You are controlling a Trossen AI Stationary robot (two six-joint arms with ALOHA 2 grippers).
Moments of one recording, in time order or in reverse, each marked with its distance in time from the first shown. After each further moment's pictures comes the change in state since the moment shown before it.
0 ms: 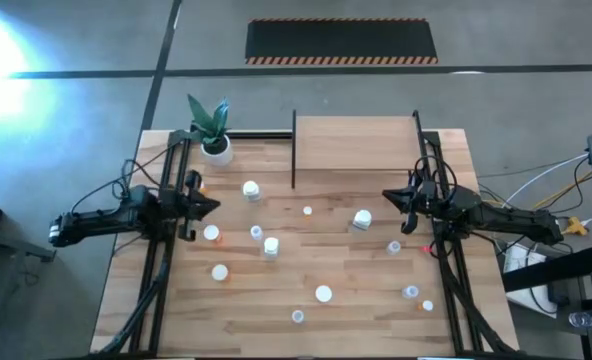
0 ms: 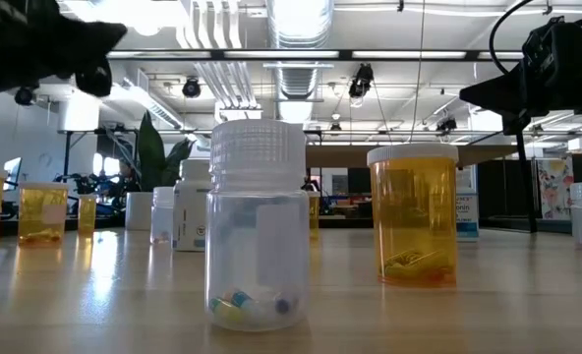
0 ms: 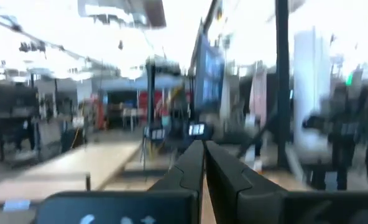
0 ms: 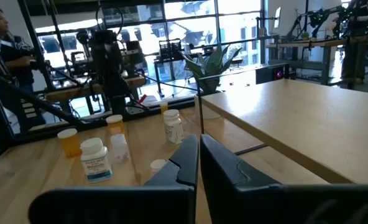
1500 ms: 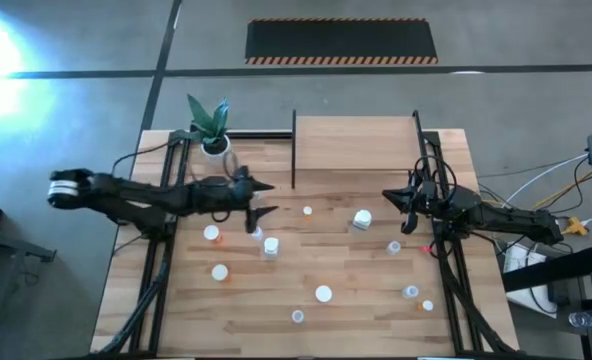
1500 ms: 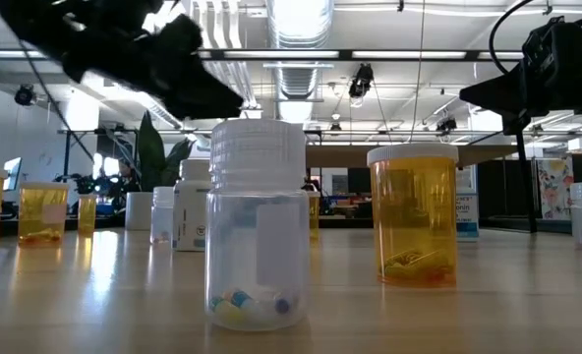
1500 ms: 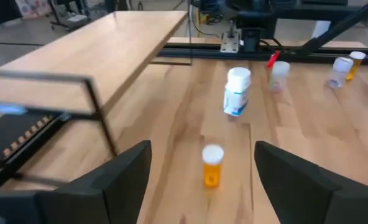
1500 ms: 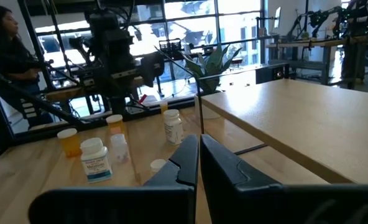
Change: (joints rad) left arm -0.057 1.117 0.501 0.050 -0.288 0.033; right arm 0.000 0.000 0.000 0.000 0.000 0.000
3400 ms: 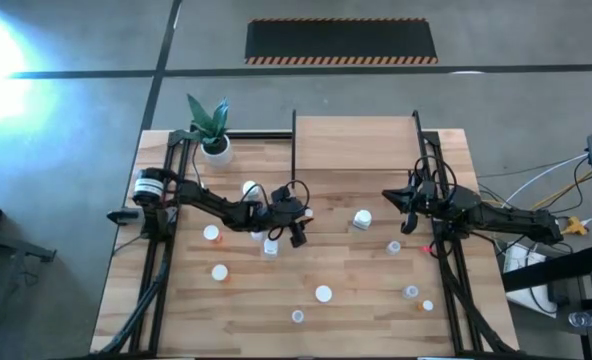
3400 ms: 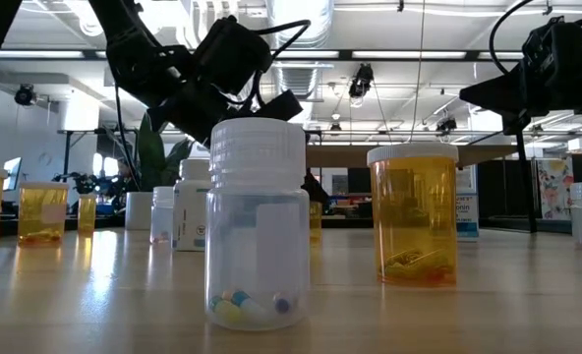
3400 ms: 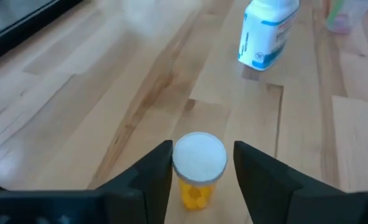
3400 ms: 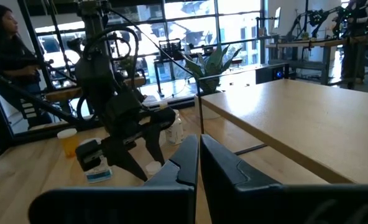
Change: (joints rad) left arm -0.103 0.692 0.358 0.092 -0.212 -0.158; right arm 0.000 0.000 0.000 0.000 0.000 0.000
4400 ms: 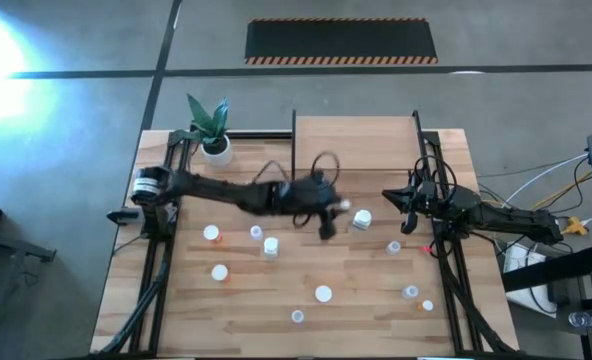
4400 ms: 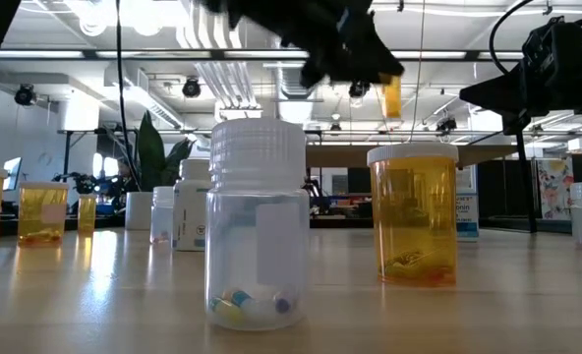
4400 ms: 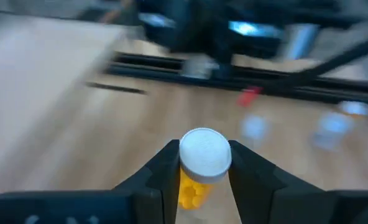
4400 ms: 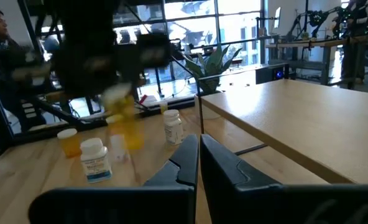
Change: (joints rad) left arm 0.028 -0.016 0.606 -0.494 0.138 0.073; right arm 0.000 0.000 0.000 0.000 0.000 0.000
